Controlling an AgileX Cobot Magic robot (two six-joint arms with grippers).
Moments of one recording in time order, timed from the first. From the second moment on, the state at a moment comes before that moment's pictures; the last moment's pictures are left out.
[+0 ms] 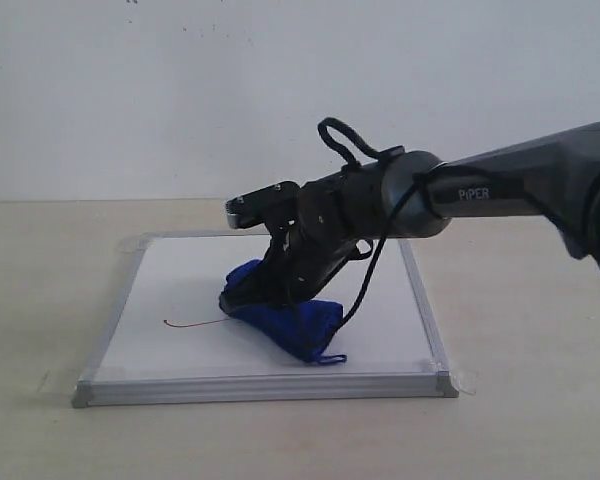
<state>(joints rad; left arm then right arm) 0.08 0.00 0.00 0.13 0.34 -0.10 0.63 2.23 -1.61 0.01 0.44 0.04</state>
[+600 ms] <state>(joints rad) 0.08 0.00 0.00 0.13 0.34 -0.10 0.54 2.24 -1.61 -0.17 0.50 0.22</state>
